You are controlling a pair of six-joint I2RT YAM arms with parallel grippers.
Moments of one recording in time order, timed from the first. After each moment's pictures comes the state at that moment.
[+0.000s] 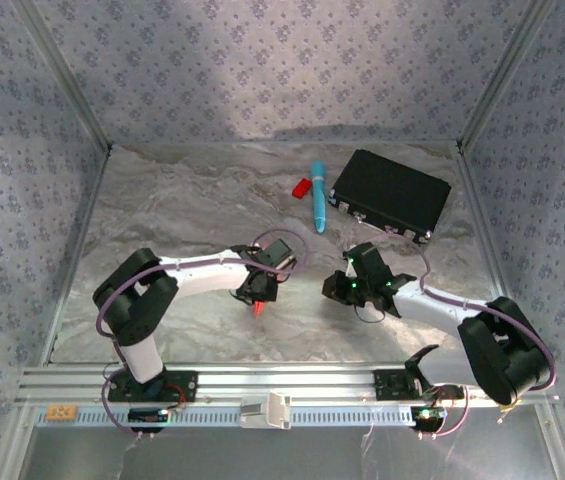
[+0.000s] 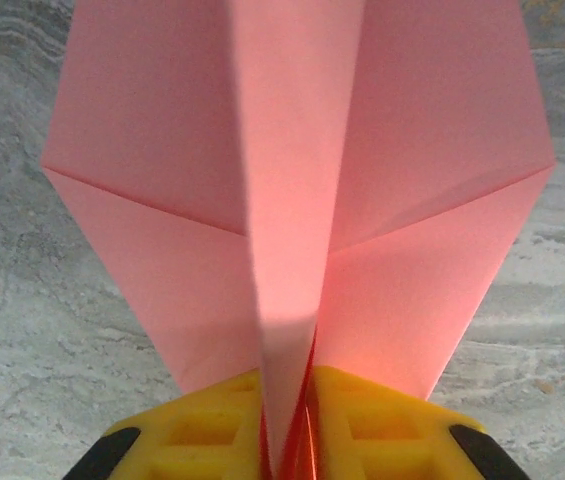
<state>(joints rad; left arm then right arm) -0.93 1.75 1.03 -0.66 -0.20 -0.75 0.55 1.28 0.47 -0.09 -0.31 0.81</state>
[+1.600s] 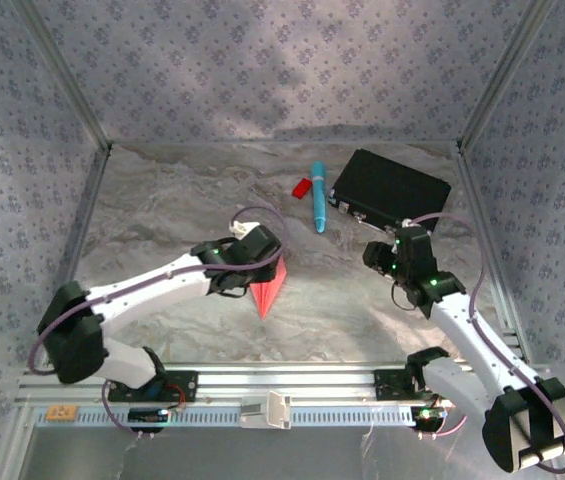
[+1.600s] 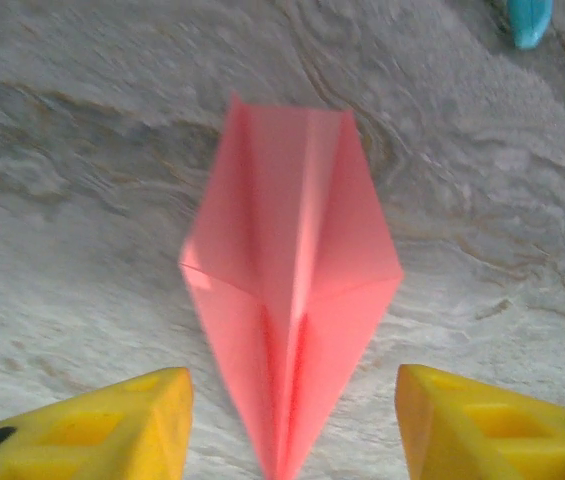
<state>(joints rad) -0.94 1.38 1.04 -0.71 -0.35 -0.87 0.28 0.92 0.58 -0.39 0.07 0.54</state>
